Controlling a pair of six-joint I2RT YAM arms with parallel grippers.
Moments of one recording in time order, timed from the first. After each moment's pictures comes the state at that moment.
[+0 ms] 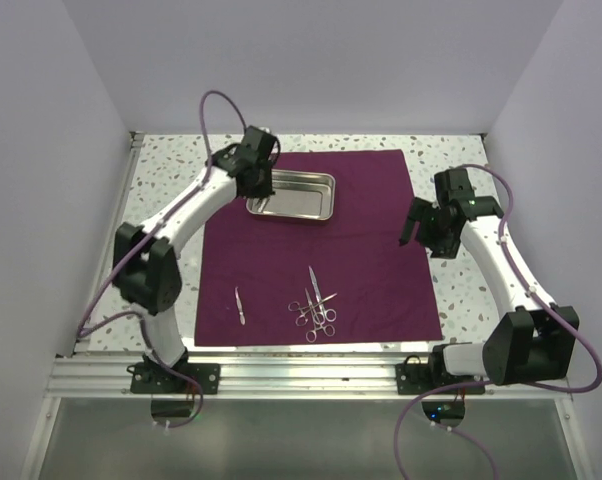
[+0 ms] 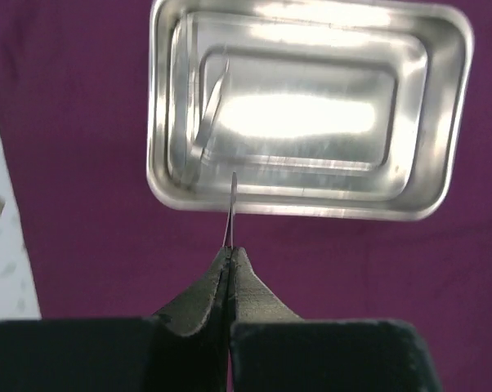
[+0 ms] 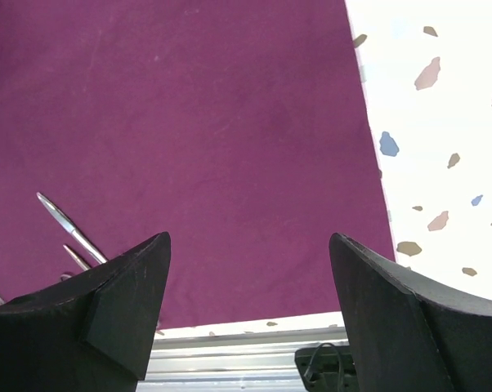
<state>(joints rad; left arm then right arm) -0.47 1.91 1.75 -0.75 -0.21 -0.43 0.09 1.33 1.14 -0.96 0.01 0.45</state>
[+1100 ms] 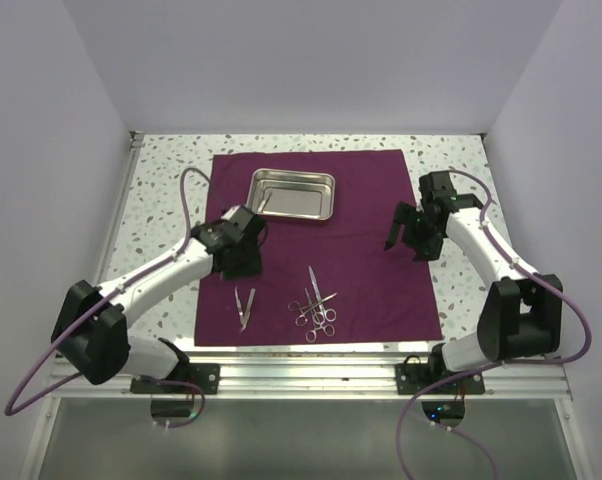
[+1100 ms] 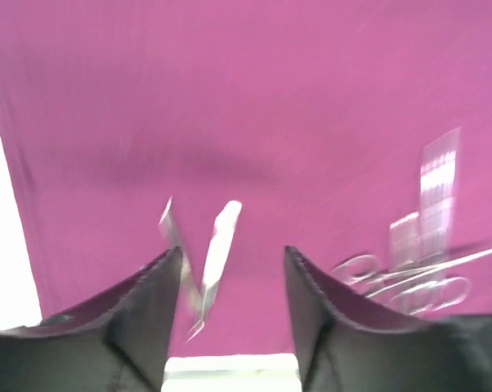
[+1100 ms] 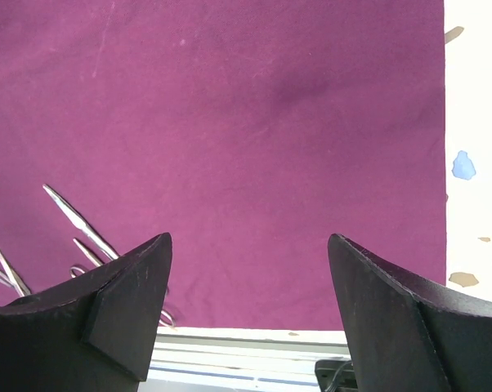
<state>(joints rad) -0.64 1.36 0.92 -0.77 -0.21 -0.76 0.12 1.46 1.11 -0.86 -0.09 0.47</state>
